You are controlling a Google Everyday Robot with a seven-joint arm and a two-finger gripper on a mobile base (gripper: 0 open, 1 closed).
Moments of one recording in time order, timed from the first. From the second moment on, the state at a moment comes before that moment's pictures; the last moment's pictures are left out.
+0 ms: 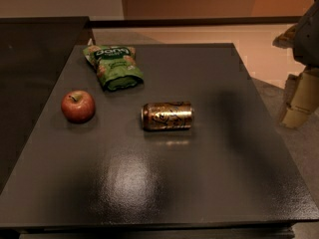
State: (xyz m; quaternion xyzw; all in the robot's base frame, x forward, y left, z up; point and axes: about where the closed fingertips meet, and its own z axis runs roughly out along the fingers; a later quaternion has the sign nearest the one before) arm 0.438 -0.217 0.976 -0.60 0.78 -0.03 0.16
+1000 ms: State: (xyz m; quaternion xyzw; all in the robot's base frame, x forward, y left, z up) arm 0.442 -0.180 0.966 -0.65 0.75 -0.02 0.15
